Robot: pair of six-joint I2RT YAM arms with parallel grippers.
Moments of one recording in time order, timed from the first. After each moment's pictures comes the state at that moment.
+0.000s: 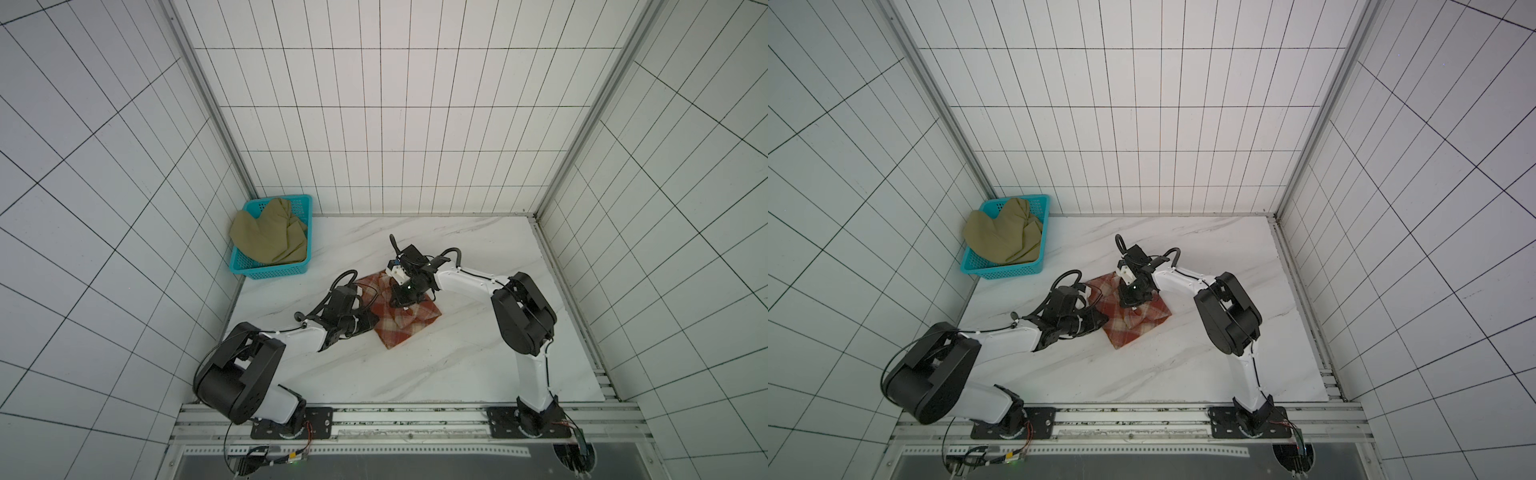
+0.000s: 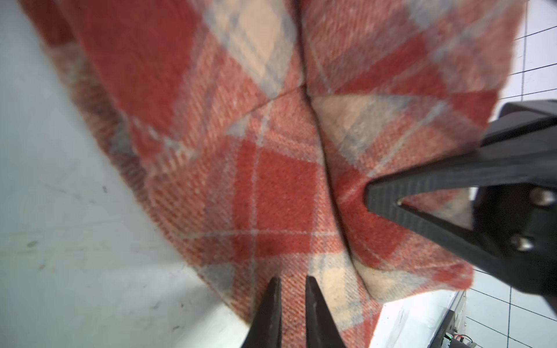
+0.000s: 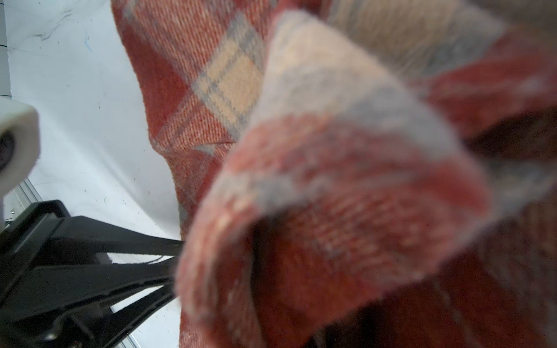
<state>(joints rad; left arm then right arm) -0.48 1.47 0.49 0.15 0.36 -0.79 0.72 2.04 1.47 -0.60 -0.37 0.31</state>
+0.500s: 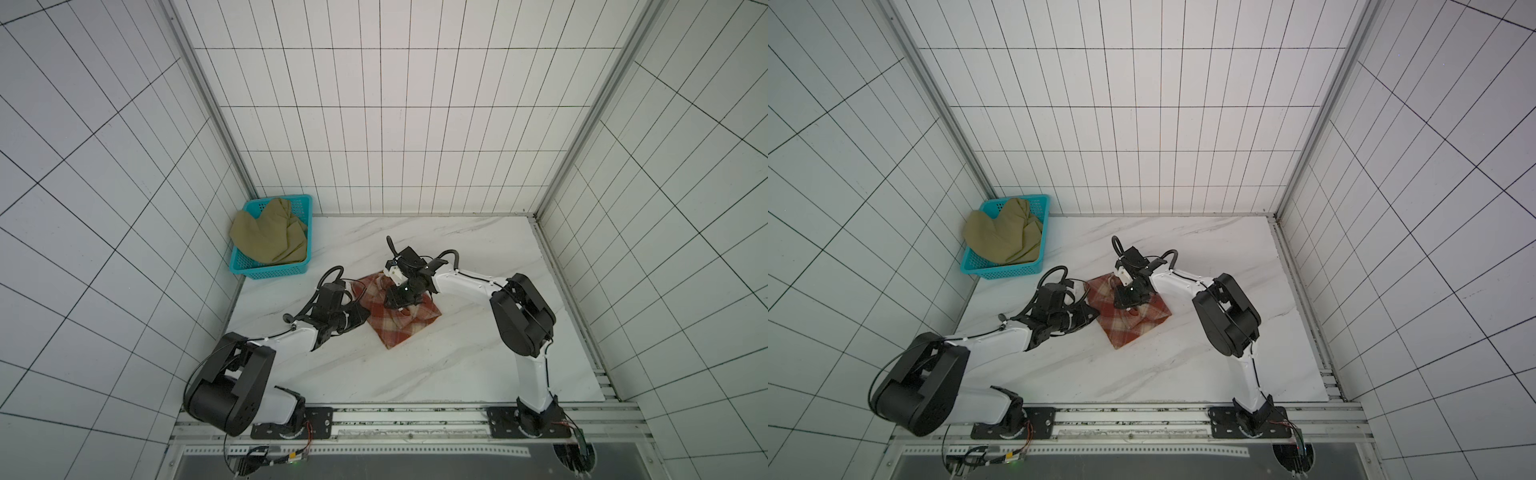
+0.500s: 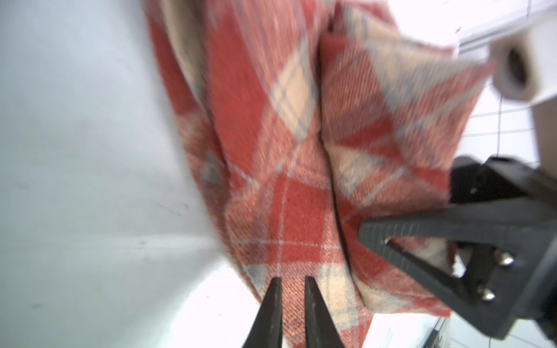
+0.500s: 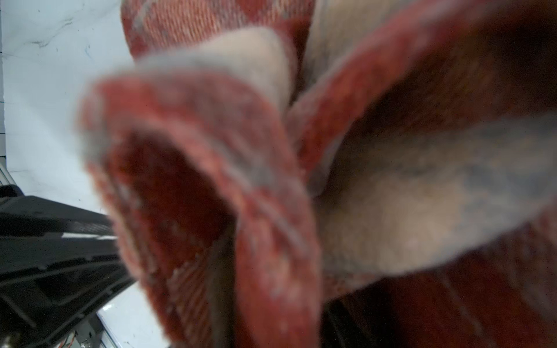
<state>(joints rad) -0.34 1.37 0.48 0.12 0.40 -0.80 0.74 2.03 1.46 -0.55 -0.33 0.33</state>
